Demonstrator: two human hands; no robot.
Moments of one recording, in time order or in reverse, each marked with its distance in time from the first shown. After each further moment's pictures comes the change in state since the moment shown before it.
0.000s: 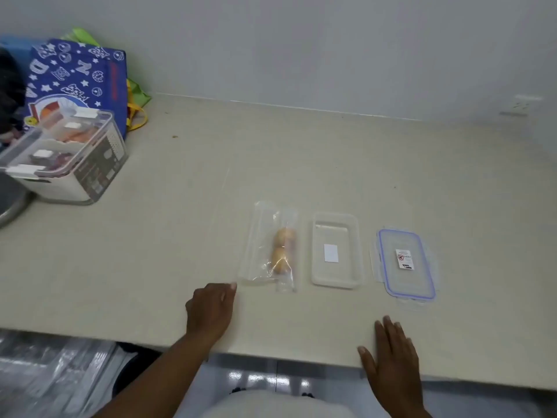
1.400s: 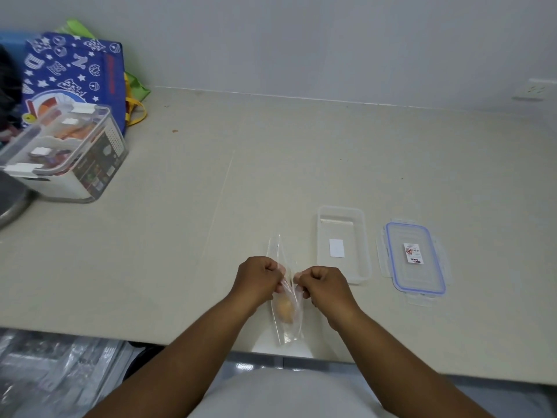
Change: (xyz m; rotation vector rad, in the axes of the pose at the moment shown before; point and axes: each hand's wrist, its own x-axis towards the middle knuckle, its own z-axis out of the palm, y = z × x) left_hand 0.021 0.106 -0.019 -0.568 -0.358 -0.229; right_hand 0.096 -0.174 -0.075 0.981 -0.403 0.268
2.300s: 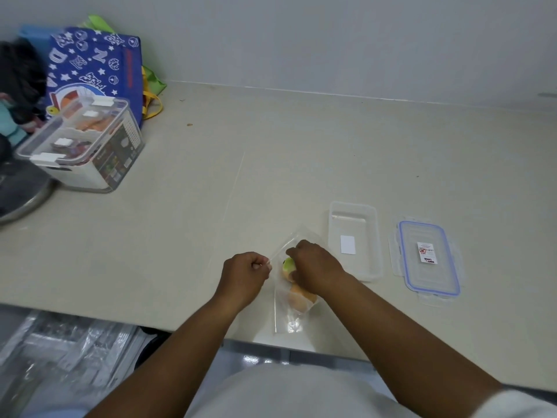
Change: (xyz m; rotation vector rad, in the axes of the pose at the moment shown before) left_hand -0.009 -0.024 -0.034 0.118 0.154 0.133; right_hand 0.046 -0.020 0.028 -1.214 -0.205 -0.481
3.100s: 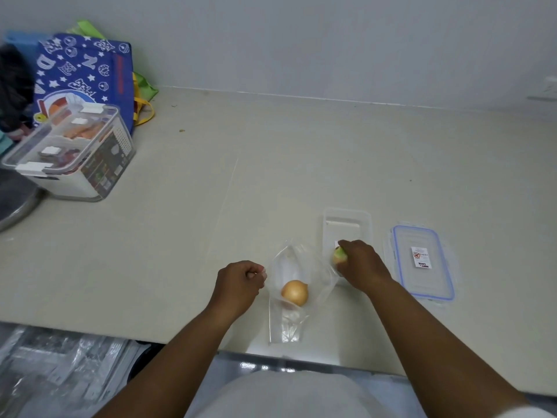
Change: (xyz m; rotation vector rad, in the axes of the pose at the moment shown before) left_hand 0.009 -0.008 0.006 -0.044 -0.012 -0.036; right_hand -0.011 0.111 0.008 0.259 0.119 0.389
